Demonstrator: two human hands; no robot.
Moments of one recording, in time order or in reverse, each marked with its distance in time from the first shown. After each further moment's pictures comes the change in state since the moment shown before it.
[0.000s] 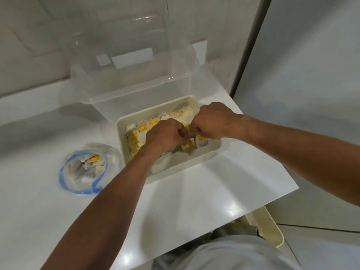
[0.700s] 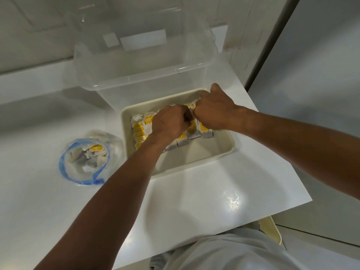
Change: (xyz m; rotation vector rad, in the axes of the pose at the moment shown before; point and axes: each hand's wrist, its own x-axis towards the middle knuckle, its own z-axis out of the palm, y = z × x) left_hand 0.037 -0.014 0.013 0.076 0.242 -0.072; right_hand 0.042 0.001 0.003 -0.227 0.122 -0.077
